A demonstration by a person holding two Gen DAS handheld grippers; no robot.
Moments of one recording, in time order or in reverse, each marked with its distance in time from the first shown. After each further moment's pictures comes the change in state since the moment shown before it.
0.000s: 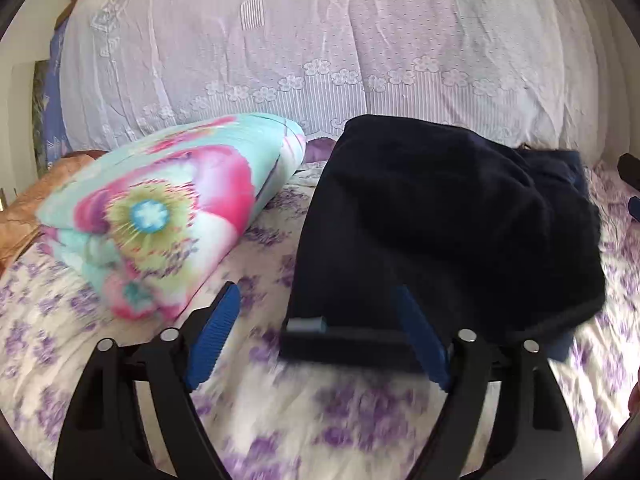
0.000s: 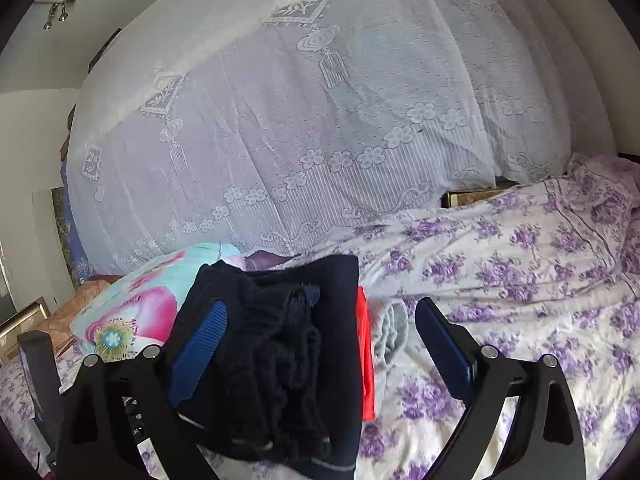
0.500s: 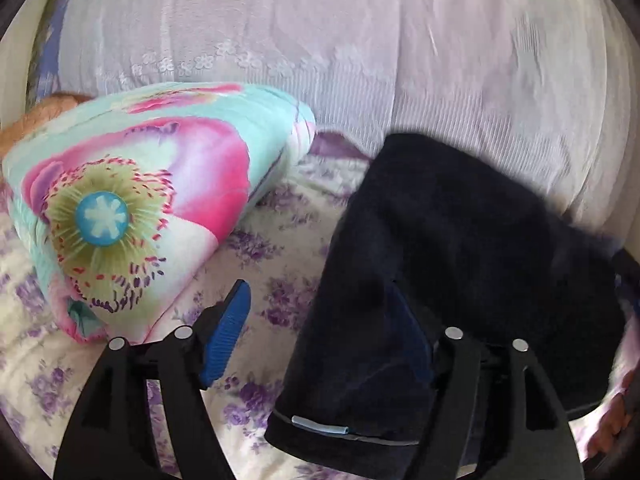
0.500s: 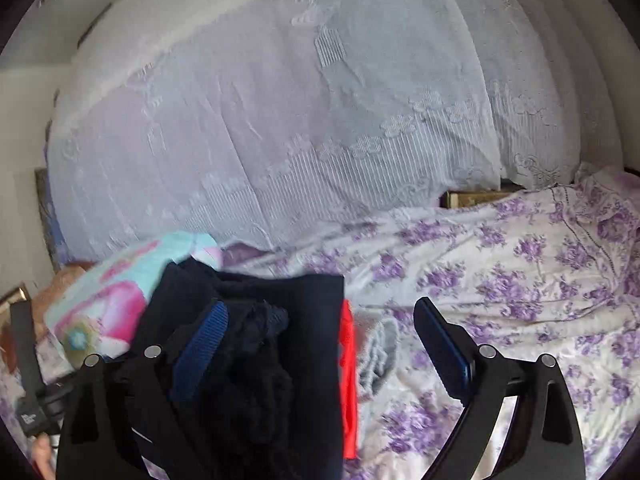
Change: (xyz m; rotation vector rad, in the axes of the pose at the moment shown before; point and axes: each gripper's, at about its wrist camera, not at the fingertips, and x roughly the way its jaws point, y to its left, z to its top) left arm 0.077 0.017 0.041 -0.153 0.102 -0.050; right arm 0.085 -0.010 0.016 -0.089 0.069 -0.095
